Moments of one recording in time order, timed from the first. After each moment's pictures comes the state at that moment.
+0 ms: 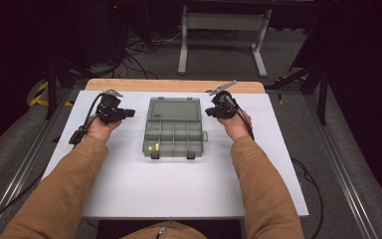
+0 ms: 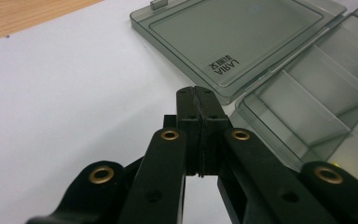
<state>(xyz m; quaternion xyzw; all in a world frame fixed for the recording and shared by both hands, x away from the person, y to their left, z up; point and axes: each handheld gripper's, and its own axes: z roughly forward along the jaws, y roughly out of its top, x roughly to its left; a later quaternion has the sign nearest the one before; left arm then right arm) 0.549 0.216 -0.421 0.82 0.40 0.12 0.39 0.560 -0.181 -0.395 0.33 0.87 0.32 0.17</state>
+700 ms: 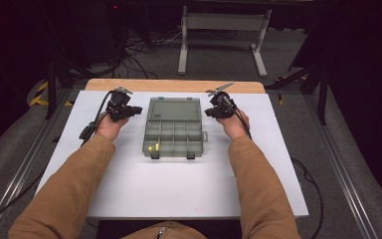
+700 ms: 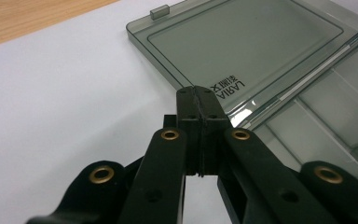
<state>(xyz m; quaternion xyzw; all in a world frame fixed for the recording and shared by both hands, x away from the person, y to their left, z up) 0.564 0.189 -0.424 0.82 0.42 0.12 0.38 0.574 -0.181 -0.411 0.34 0.87 0.32 0.16</state>
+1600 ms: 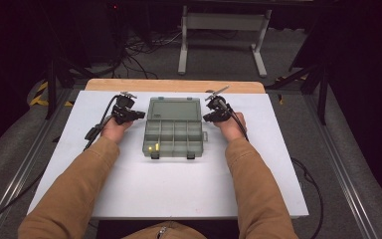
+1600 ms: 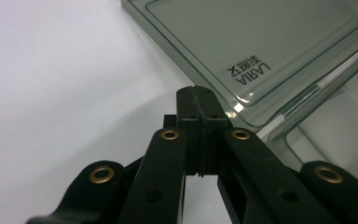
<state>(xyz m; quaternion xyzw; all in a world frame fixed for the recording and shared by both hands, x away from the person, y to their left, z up) 0.579 0.182 -0.455 0.82 0.43 0.10 0.36 0.585 -0.175 -0.437 0.35 0.88 0.29 0.13</state>
